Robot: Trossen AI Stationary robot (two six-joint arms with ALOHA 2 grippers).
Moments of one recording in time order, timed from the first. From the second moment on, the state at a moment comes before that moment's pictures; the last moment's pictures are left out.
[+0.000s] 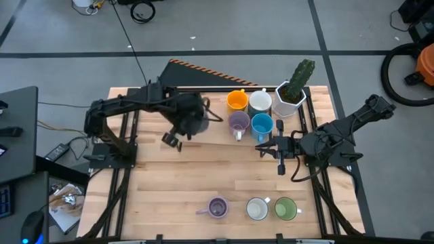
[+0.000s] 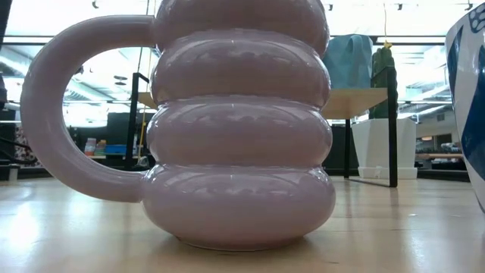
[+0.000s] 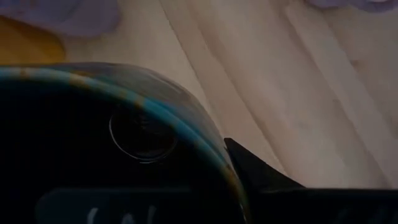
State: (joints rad) left arm 0.10 1.67 1.92 -1.45 0.05 0.67; right arm 0.49 0.96 0.89 -0.29 0.56 0.00
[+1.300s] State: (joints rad) left arm 0.40 1.85 1.86 -1.14 0.16 0.65; right arm 0.50 0.96 0.89 -0.24 0.58 -0.04
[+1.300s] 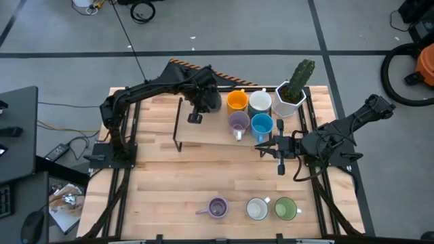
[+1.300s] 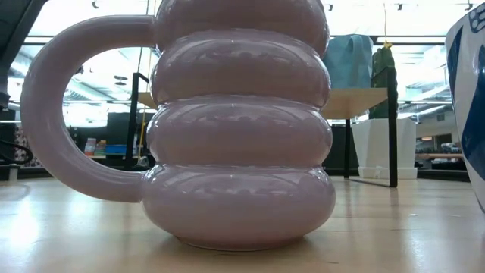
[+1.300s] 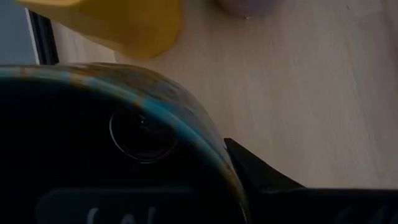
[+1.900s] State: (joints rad) left arm 0.38 1.86 1.87 -1.12 0.15 0.64; right arm 0.50 0.96 0.89 -0.24 0.57 -0.04
